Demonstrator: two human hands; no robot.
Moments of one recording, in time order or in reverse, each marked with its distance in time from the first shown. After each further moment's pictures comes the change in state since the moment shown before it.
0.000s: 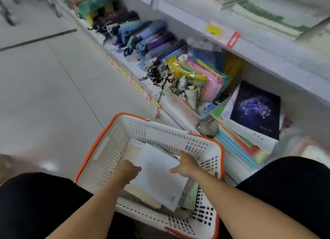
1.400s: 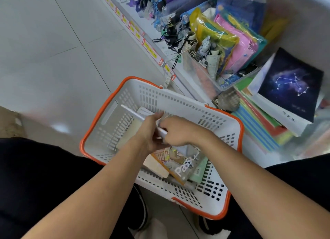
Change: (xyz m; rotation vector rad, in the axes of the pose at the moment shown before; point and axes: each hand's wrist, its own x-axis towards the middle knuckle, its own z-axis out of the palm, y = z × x) left_hand -0.027 0.040 0.017 -1.067 -0.345 -0.129; right_hand -0.039 -0.101 -0.014 -0.494 -0.169 -0.476
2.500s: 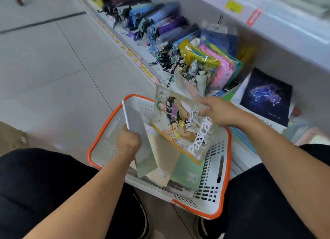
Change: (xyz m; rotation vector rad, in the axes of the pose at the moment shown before) left_hand -0.047 0.013 -0.039 0.559 0.521 0.574; right_hand -0.082 0.067 -0.085 0.156 0.360 0.196
